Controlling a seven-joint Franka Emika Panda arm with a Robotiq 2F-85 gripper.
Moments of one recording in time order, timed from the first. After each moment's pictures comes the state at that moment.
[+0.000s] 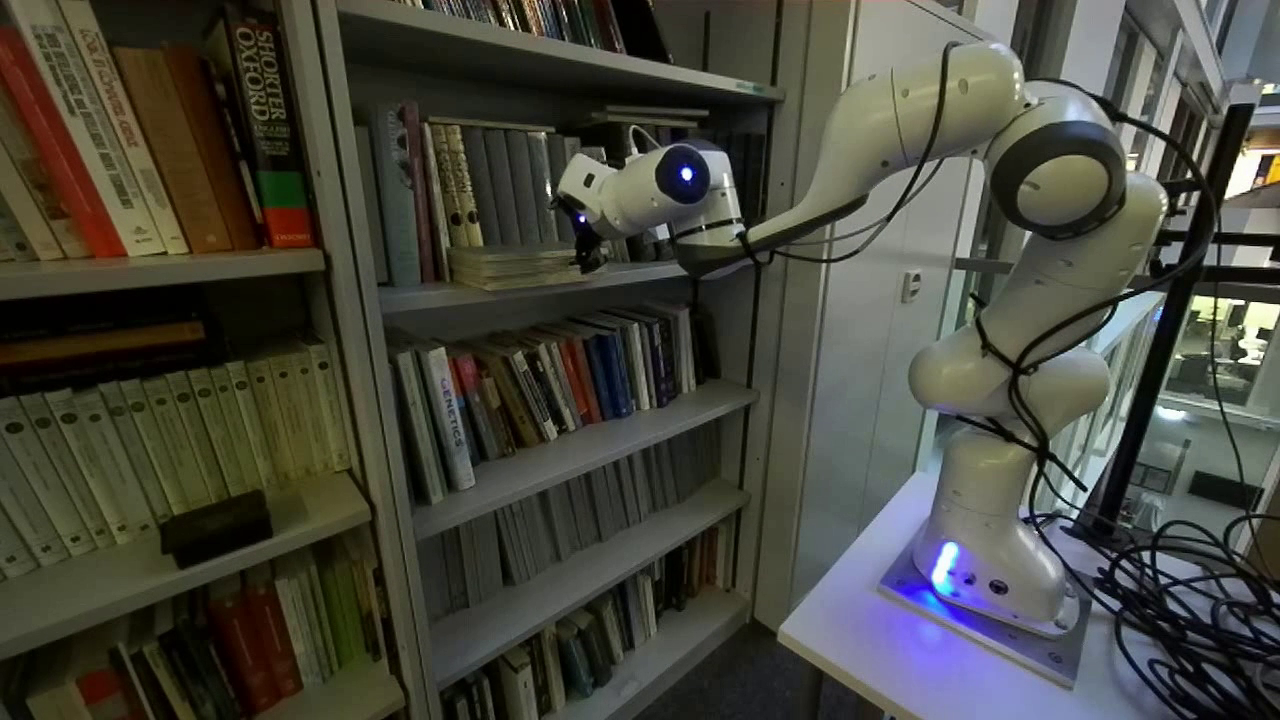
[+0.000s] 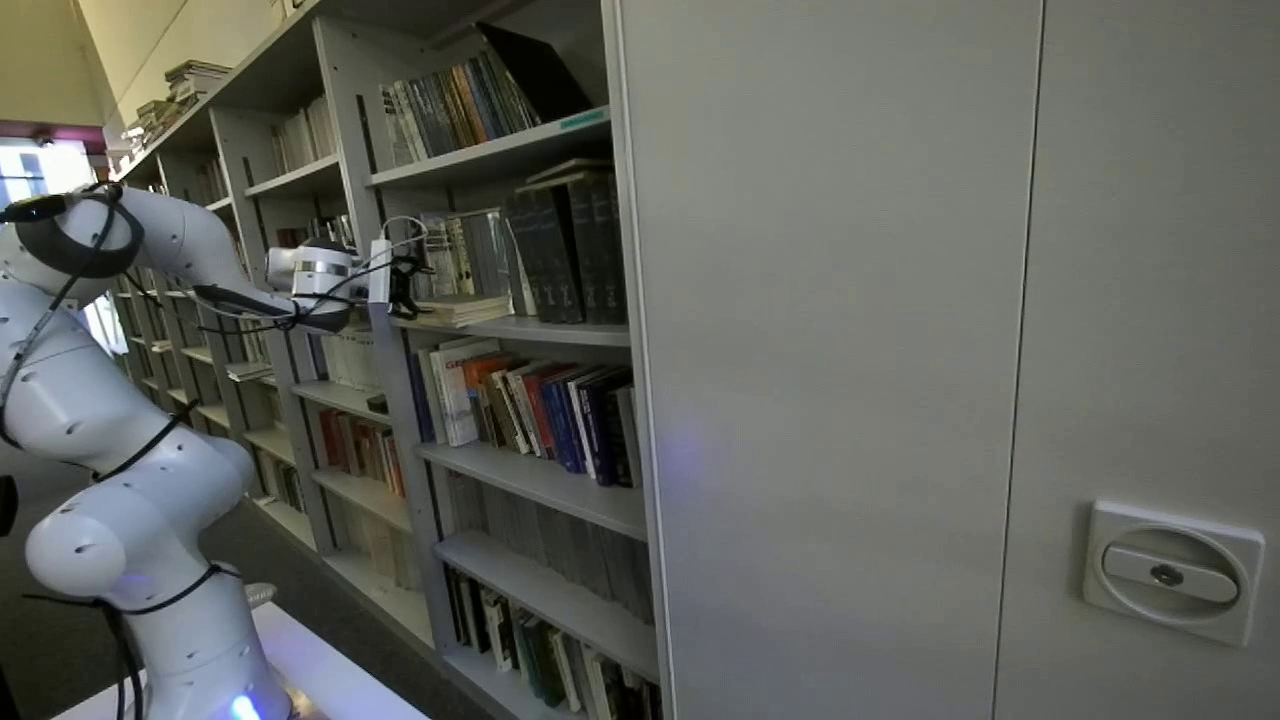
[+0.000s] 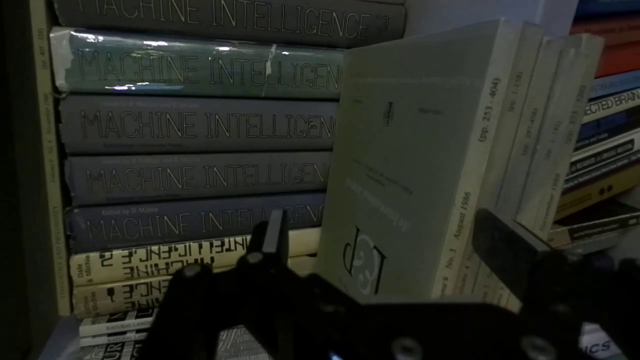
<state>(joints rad) -0.88 -0.42 1.26 -2.01 -1.13 2.77 -0.05</state>
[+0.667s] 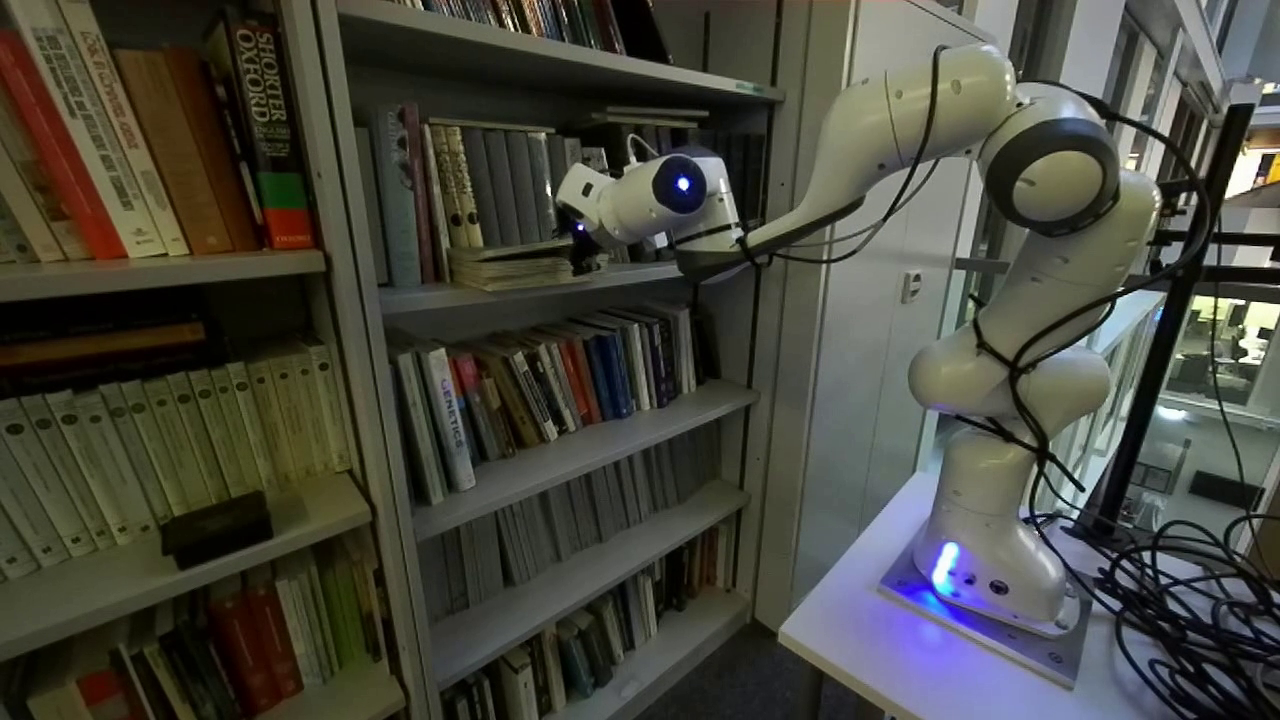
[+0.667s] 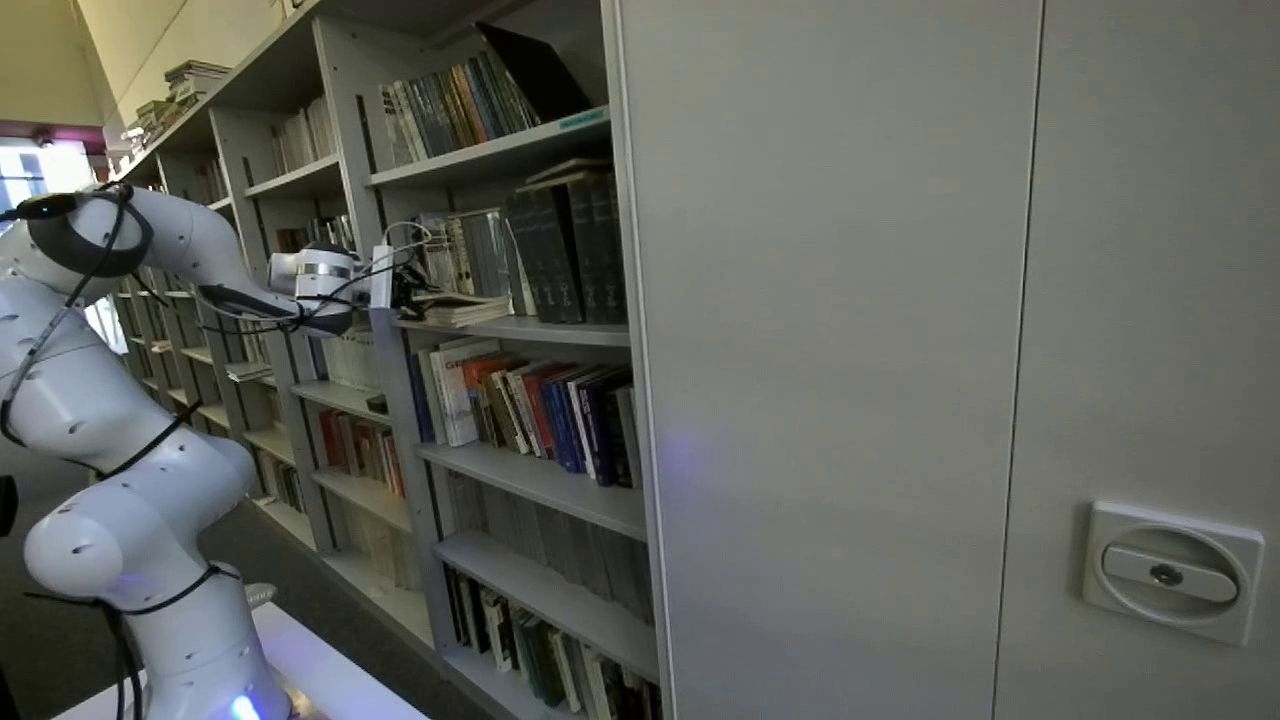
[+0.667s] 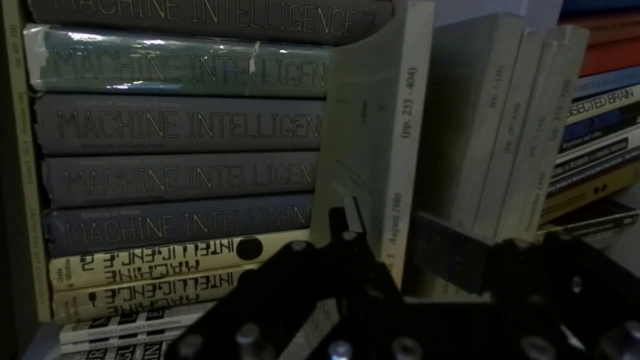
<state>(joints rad) -0.90 -0.39 1.29 -2.01 -1.19 2.75 0.00</state>
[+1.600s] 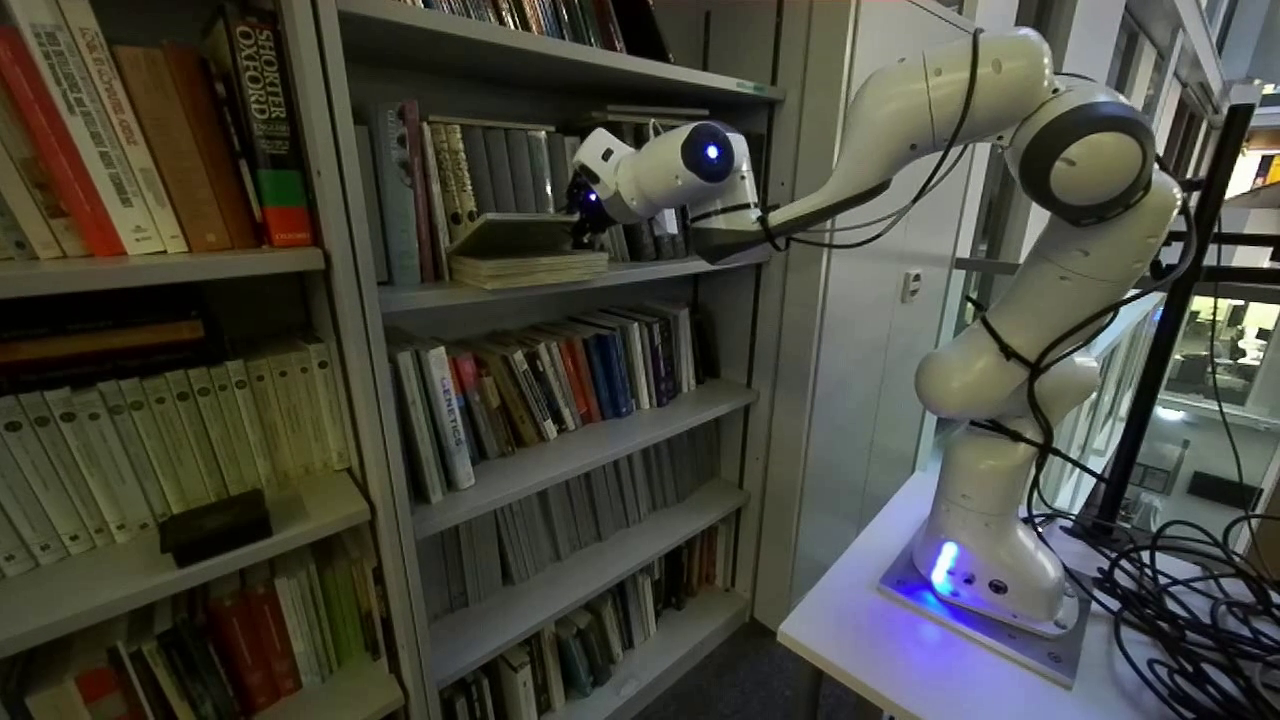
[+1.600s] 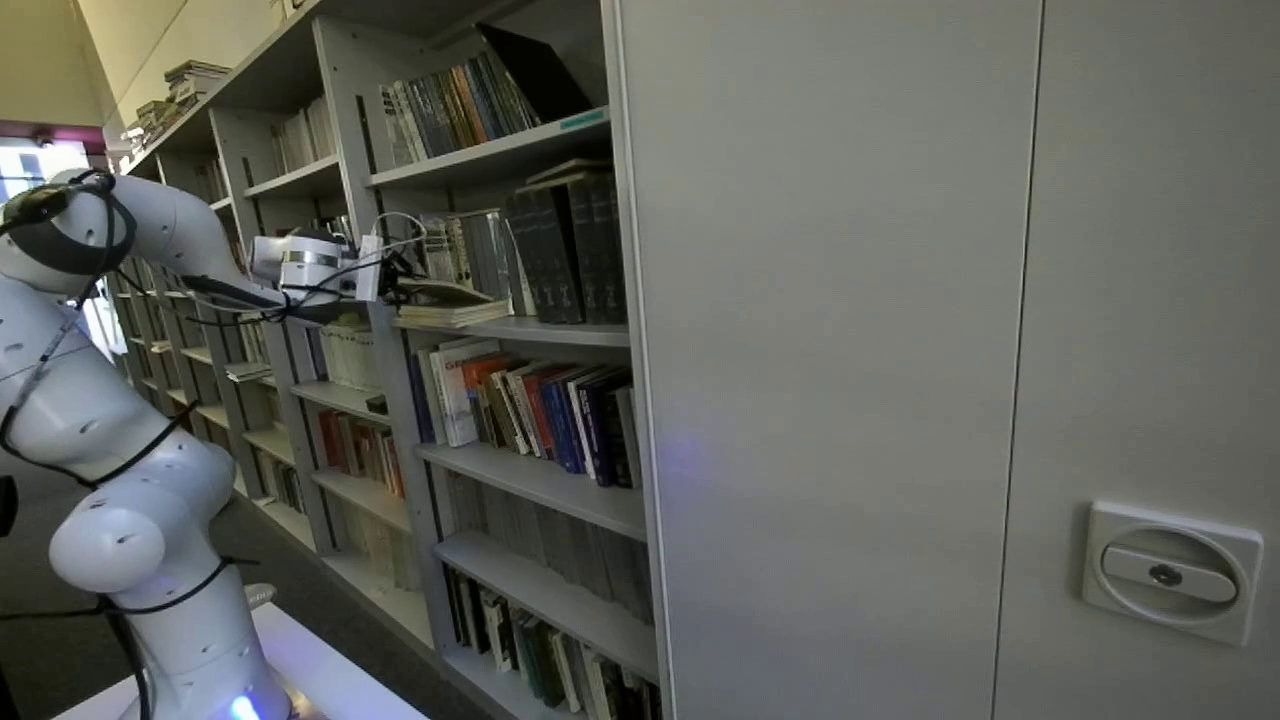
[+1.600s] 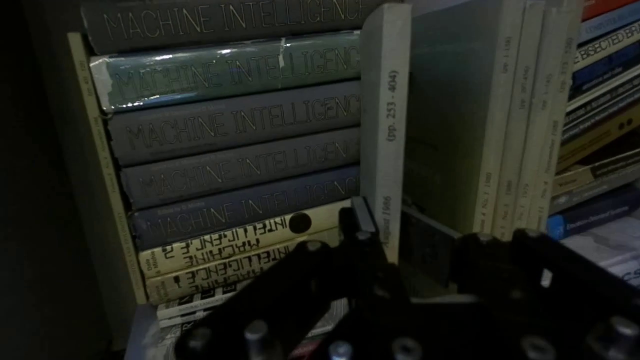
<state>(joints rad) -0.60 -0.38 1.03 -2.05 -1.18 2.77 0.09</state>
